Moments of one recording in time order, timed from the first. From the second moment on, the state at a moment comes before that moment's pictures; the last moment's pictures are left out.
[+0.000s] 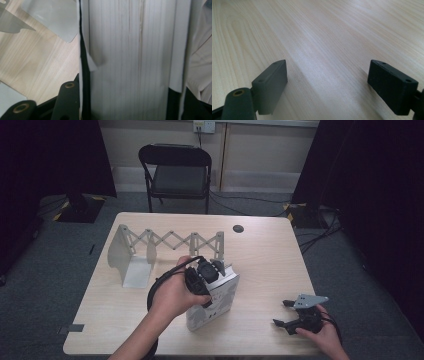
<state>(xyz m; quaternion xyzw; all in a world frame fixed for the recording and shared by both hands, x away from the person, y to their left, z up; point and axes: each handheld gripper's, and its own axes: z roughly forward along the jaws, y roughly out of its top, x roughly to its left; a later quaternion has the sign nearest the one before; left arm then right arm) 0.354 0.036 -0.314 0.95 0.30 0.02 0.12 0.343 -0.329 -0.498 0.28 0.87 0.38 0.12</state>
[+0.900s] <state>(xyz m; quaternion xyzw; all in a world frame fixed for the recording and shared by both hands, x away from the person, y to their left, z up) 0.368 0.028 -0.312 0.95 0.31 0.01 0.11 0.343 -0.329 -0.498 0.28 0.87 0.38 0.12</state>
